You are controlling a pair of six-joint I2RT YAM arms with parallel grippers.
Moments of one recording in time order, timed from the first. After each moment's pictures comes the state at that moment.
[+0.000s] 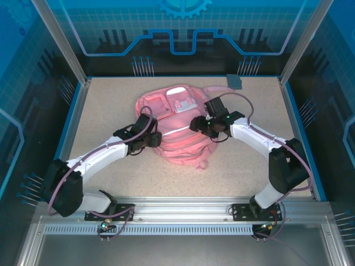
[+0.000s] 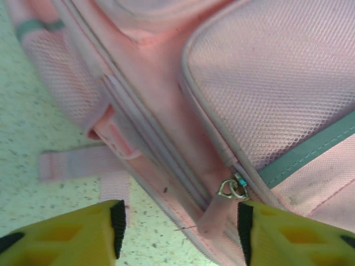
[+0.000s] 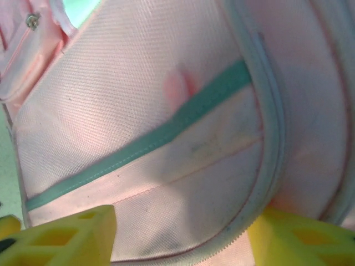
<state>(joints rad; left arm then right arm) -0.51 1.33 0.89 -0.50 -0.20 -0.40 0.50 1.60 1.19 -0.55 -0.16 0.75</state>
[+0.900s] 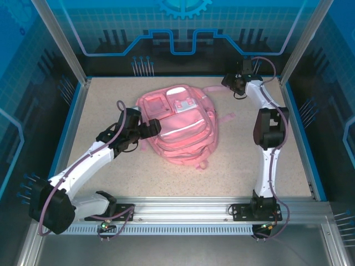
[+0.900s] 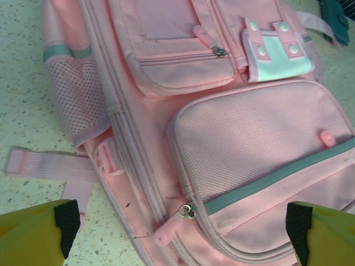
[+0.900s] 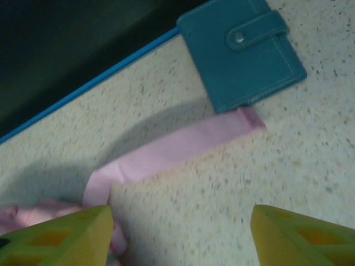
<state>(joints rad) -0.41 1.19 0.88 -0.44 -0.05 -0.67 0.04 2.32 2.06 -0.59 -0.06 0.57</state>
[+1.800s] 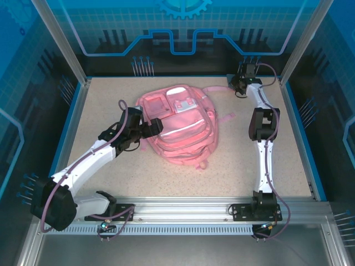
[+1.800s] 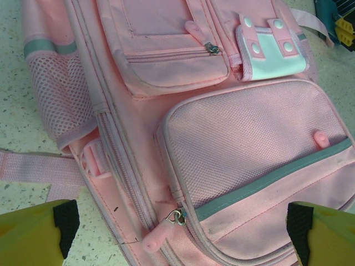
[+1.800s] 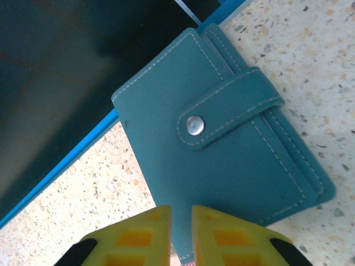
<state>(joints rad) -0.41 1.22 0.88 -0.41 -0.02 -0.69 -0.04 2.70 2.45 -0.51 -0.15 0.74</state>
